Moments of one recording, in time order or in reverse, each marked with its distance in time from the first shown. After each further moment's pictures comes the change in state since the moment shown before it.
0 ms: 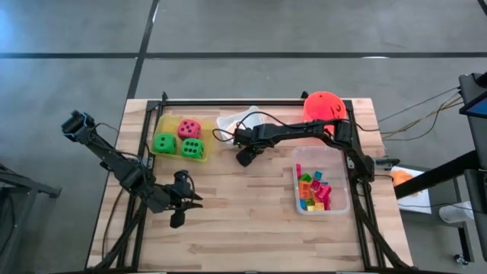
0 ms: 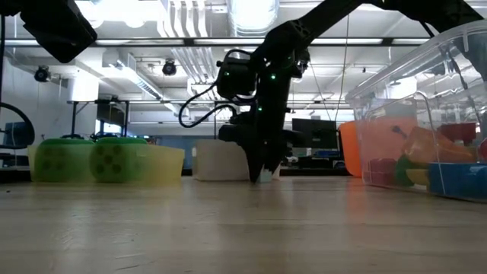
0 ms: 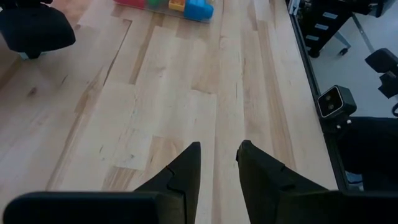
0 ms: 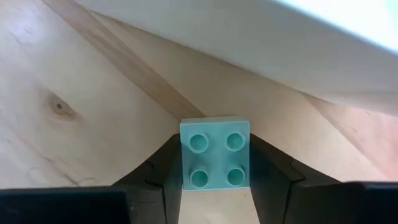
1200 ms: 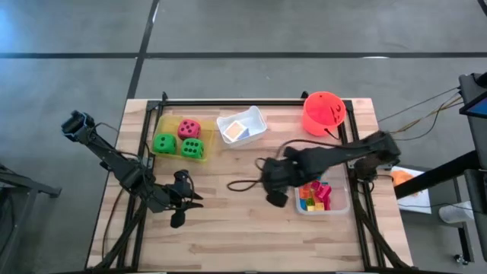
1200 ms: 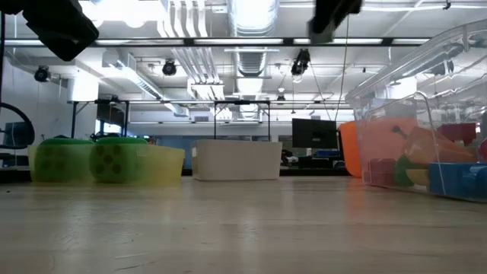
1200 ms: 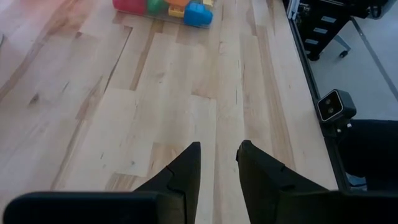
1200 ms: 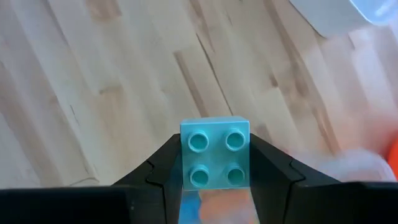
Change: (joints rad) left arm 0.001 0.000 0.001 0.017 -0.012 0.019; right arm 0.475 -0.392 0.187 -0.567 0.083 0.031
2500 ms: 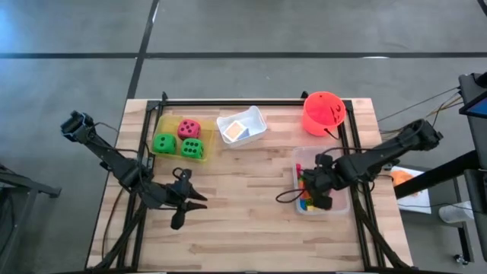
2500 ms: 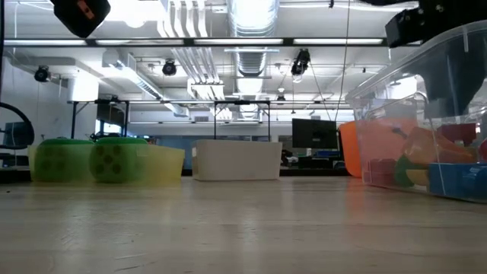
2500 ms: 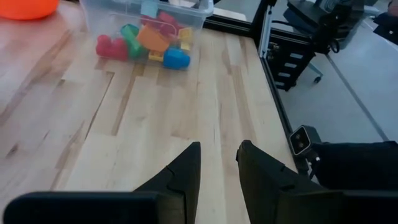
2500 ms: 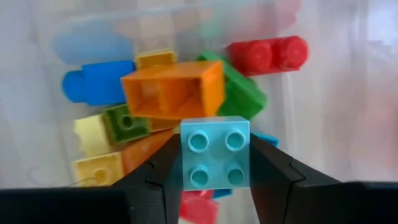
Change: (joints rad) left arm 0.016 0.000 0.044 0.123 0.008 0.103; right arm 0.114 -0.522 -0.879 0.254 -0.082 -0.128
